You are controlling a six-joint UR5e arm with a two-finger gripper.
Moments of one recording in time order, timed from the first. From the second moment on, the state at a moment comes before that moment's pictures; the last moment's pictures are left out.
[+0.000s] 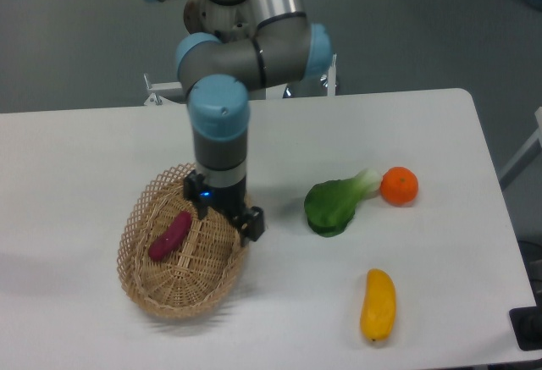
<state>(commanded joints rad) 2.17 -1.91 -1.80 -0.88 1.47 0.87</state>
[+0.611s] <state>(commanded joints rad) 2.14 -1.93 -1.86 -0.87 1.48 0.79</state>
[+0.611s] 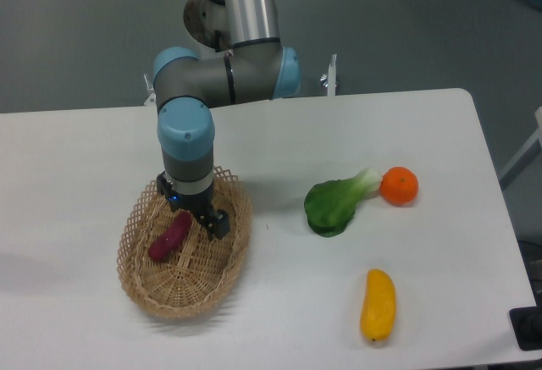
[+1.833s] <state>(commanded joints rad) 2.08 -2.00 -1.85 -0.79 1.52 0.72</state>
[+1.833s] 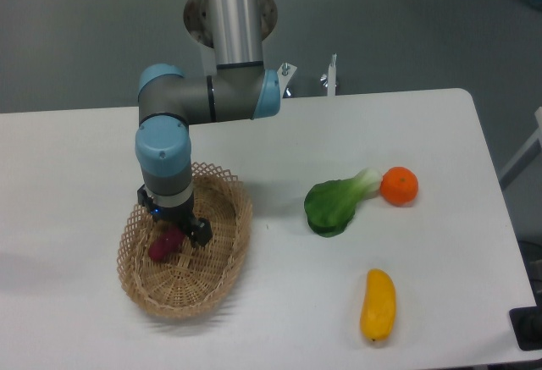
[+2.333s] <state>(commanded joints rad) 2.08 -2.00 -1.85 -0.79 1.52 0.72</state>
